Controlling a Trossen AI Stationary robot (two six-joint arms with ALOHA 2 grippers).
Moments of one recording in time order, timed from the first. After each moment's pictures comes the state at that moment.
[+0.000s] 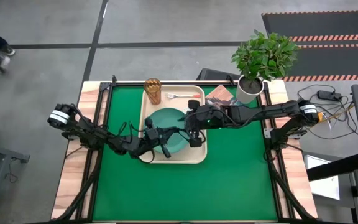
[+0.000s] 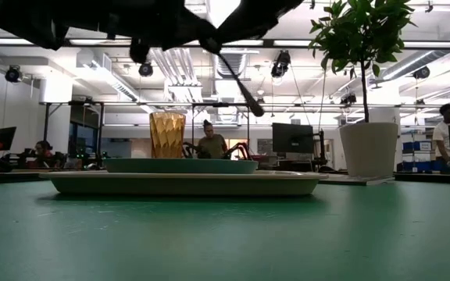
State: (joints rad) left arm -0.30 1.54 0.62 1.10 -0.82 0.08; right arm 0.01 1.59 1.31 -0.26 0.10 -0.25
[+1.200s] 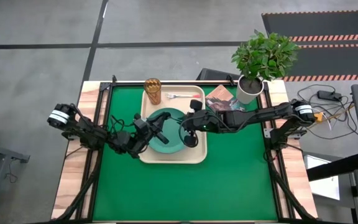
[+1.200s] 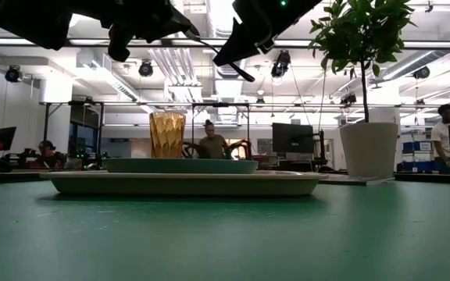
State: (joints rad) left arm -0.30 1.54 0.62 1.41 -1.11 0.09; right arm 0.02 1.64 1.25 -0.16 0.34 -0.17
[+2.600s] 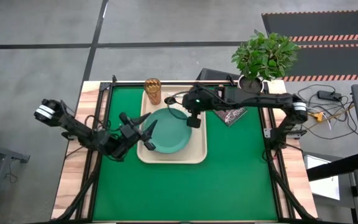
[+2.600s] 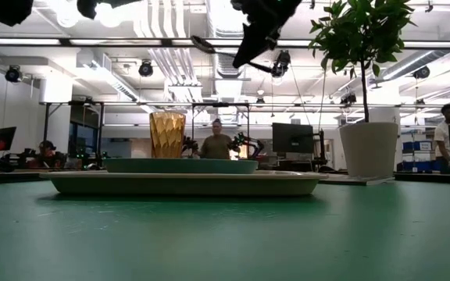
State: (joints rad) left arm -0.44 1.31 0.55 1.40 -1.11 0.57; right arm -0.15 1.70 1.60 -0.72 0.20 -0.15
